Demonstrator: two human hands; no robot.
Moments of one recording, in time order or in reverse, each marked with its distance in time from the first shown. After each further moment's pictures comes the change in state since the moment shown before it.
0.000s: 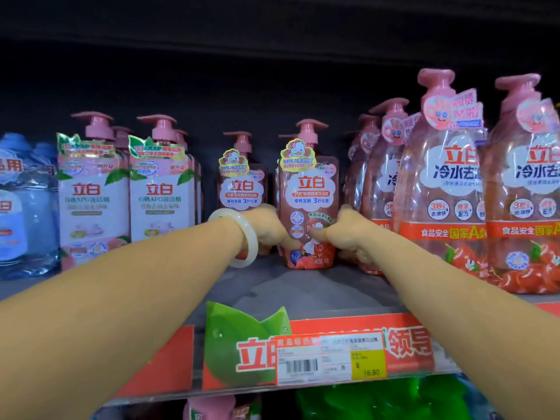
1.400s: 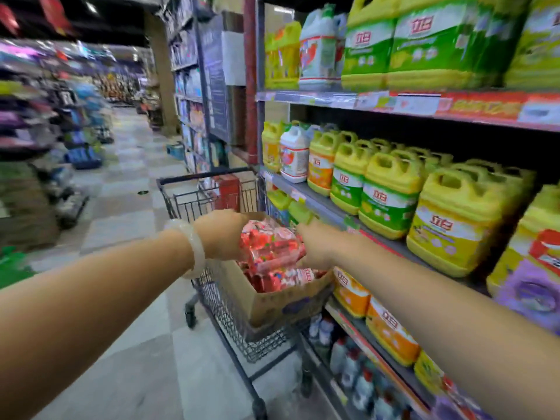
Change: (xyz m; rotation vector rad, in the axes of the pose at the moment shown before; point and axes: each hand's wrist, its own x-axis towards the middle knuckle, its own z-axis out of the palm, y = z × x) left_hand -0.801 -0.540 -0.398 0.844 0.098 -1.088; right_hand -0.640 -0.383 0.716 -0.643 -1.150 -1.232
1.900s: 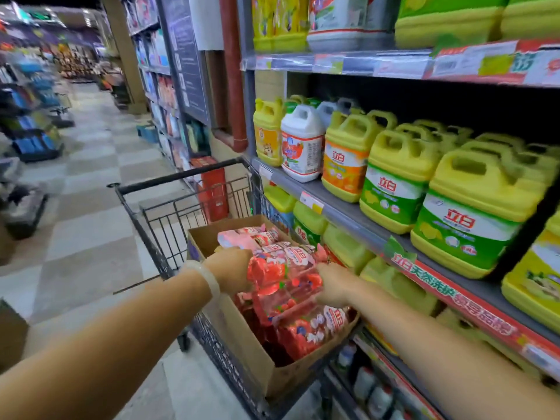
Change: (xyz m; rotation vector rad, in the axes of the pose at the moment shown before) left_hand 0.246 -0.115 0.109 -0.104 -0.240 0.003; right_hand 0.252 0.050 0.084 0.300 -0.181 0.249
